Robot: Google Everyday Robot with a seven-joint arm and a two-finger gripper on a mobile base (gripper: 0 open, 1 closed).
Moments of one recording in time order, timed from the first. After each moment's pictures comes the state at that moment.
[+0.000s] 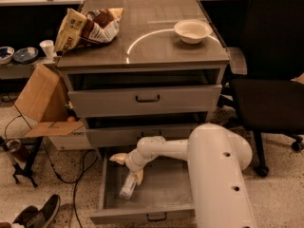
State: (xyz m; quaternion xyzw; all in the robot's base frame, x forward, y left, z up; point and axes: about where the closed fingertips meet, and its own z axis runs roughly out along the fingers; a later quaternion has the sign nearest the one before) arm 0.603 0.129 0.281 -0.92 0.25 0.08 0.28
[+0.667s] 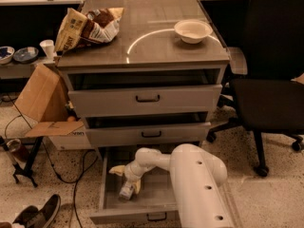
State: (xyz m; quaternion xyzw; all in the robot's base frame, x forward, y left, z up) arm 0.600 0.148 0.158 -0.93 0.21 0.11 0.28
